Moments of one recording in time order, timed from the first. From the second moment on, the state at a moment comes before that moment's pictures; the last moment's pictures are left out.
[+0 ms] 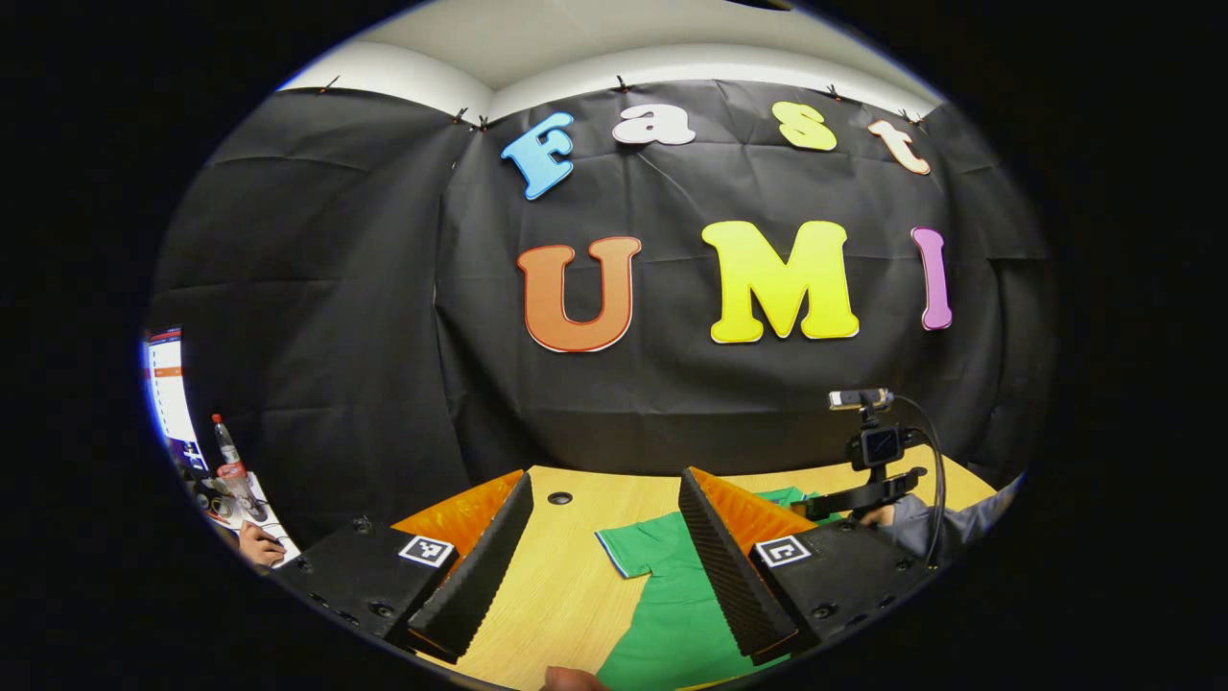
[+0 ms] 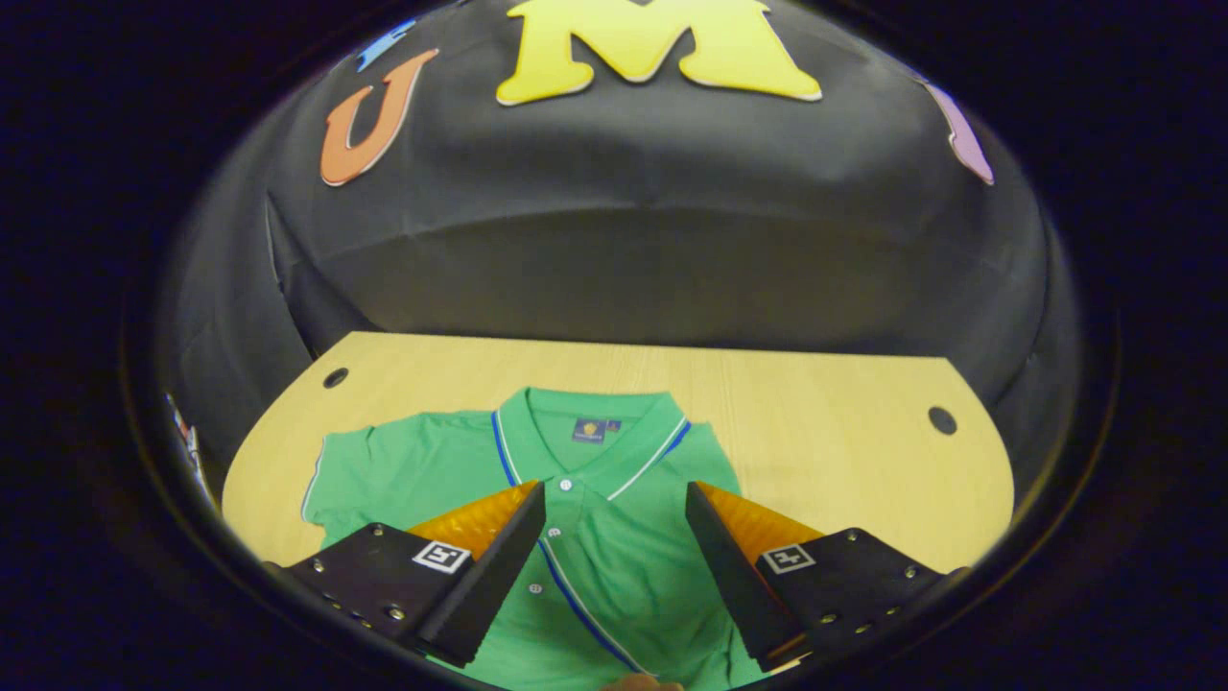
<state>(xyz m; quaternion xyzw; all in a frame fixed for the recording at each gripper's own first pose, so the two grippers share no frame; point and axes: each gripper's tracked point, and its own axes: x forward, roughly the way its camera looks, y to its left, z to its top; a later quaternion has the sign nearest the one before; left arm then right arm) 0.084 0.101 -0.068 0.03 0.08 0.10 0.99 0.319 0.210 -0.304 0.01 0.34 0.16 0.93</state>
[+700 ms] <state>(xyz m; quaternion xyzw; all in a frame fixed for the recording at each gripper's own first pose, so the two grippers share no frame) 0.169 0.135 -0.181 -0.01 0.18 0.10 0.98 0.247 0.130 -0.132 0.04 0.17 0.18 0.97</state>
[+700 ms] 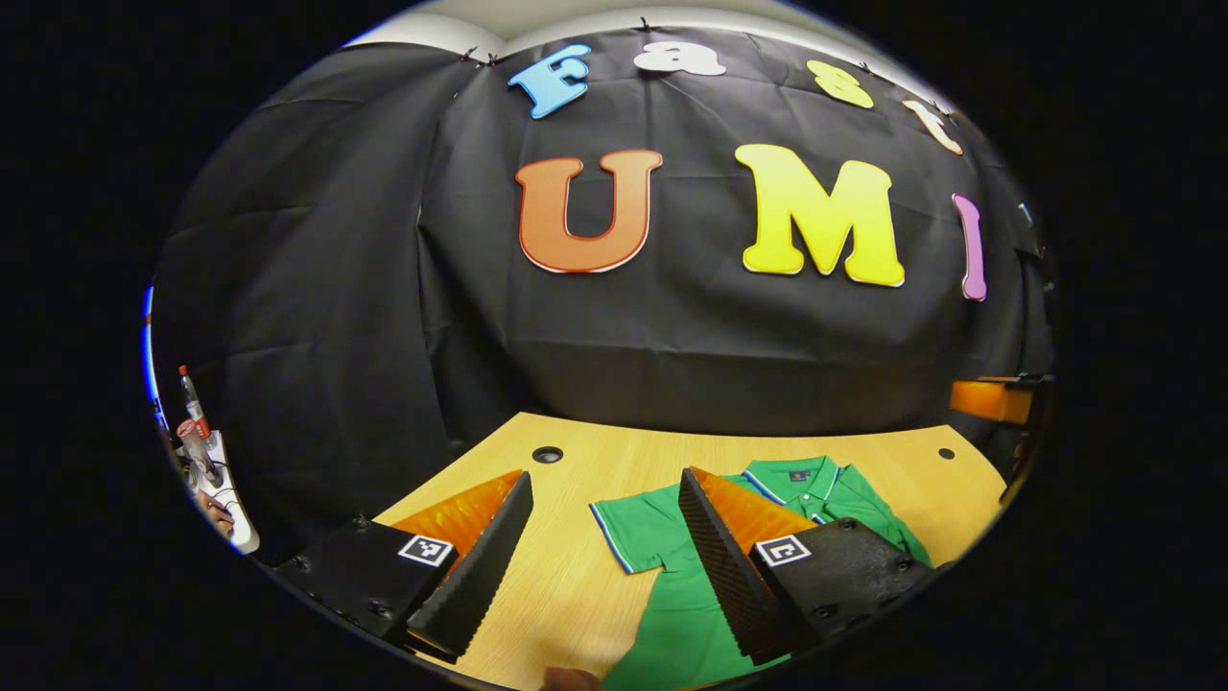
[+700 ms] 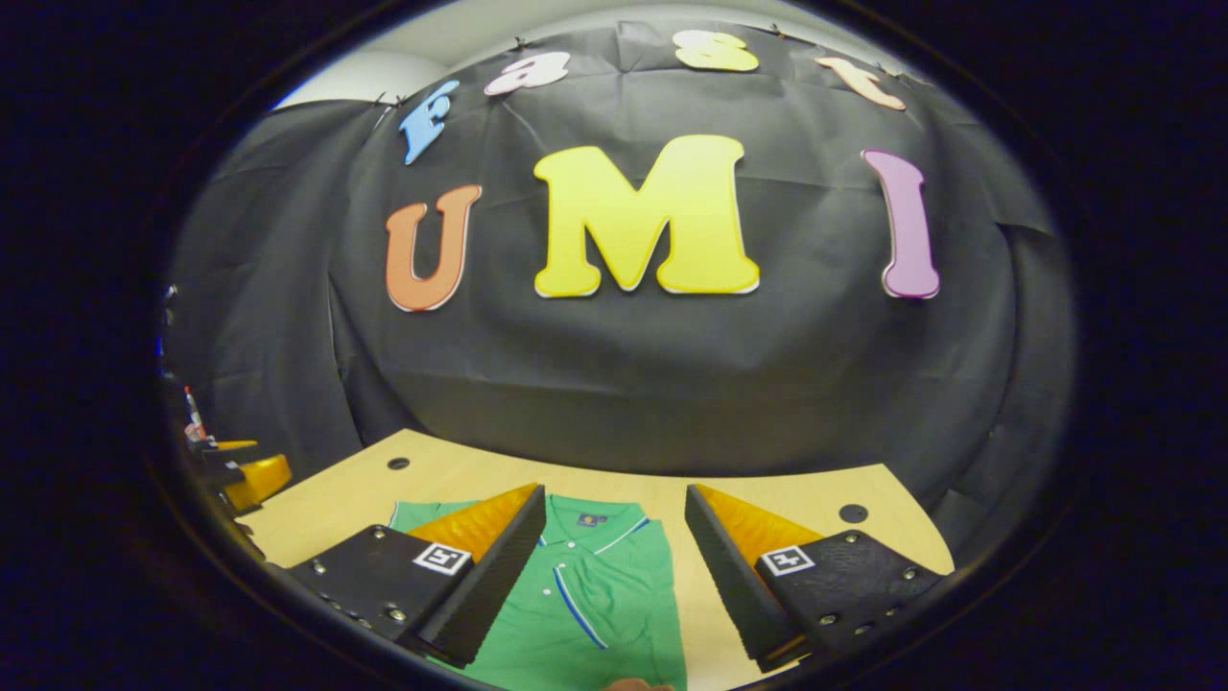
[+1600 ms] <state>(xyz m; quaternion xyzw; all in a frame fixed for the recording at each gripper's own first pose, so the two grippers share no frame) 0.287 0.156 -0.346 -0.06 0.35 0.13 0.93 0.182 0.021 -0.134 -0.01 0.18 0.12 0.98</state>
